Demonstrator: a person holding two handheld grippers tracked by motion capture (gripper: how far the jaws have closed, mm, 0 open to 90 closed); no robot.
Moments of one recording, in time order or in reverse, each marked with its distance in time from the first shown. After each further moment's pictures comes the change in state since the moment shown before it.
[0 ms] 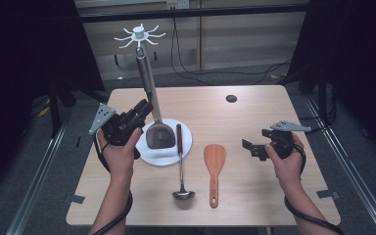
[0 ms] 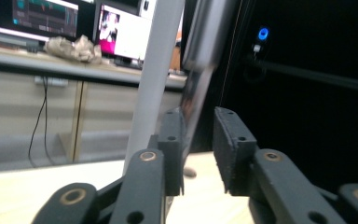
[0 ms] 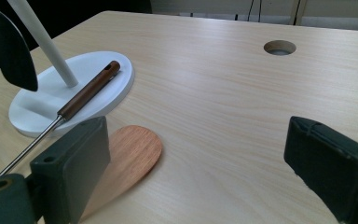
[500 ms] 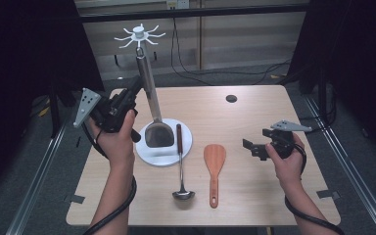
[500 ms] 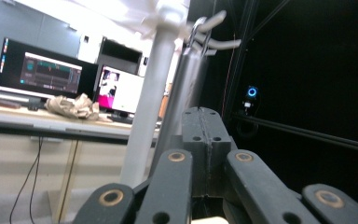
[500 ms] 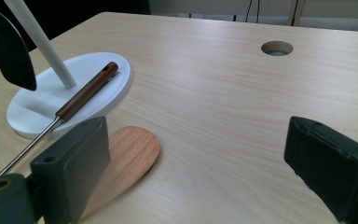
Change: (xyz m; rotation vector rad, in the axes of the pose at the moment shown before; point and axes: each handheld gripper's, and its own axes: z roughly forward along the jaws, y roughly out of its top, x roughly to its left) left arm -0.022 0.053 0.005 -0.217 -0.010 0.011; right arm -0.001 0.000 -0.001 -0.003 -0.005 0.005
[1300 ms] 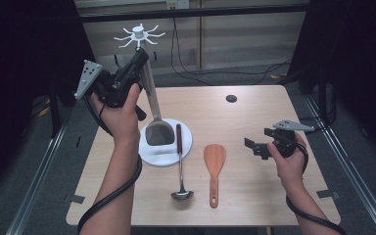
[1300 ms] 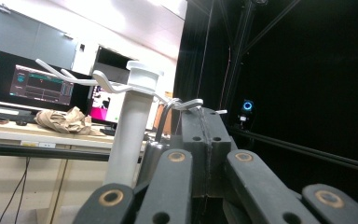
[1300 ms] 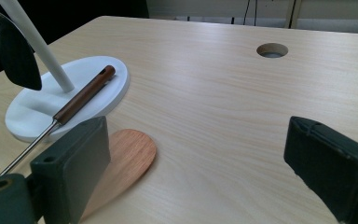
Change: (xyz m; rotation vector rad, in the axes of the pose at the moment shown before) left arm -0.006 0.030 0.037 -0.020 -0.012 -0.021; right arm -0.004 0.001 -0.003 -0.012 -0.001 0.012
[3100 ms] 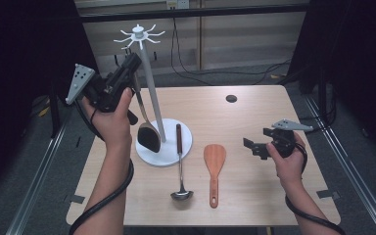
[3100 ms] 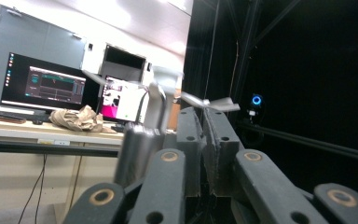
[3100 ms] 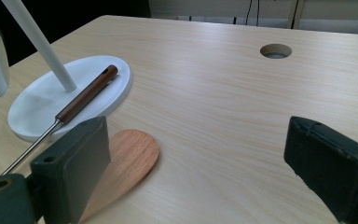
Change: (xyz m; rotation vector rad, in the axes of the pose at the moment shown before) left arm 0.005 -0.001 -0.021 0.026 0.027 0.029; right arm 0.002 0.001 0.002 0.003 0.007 -0.010
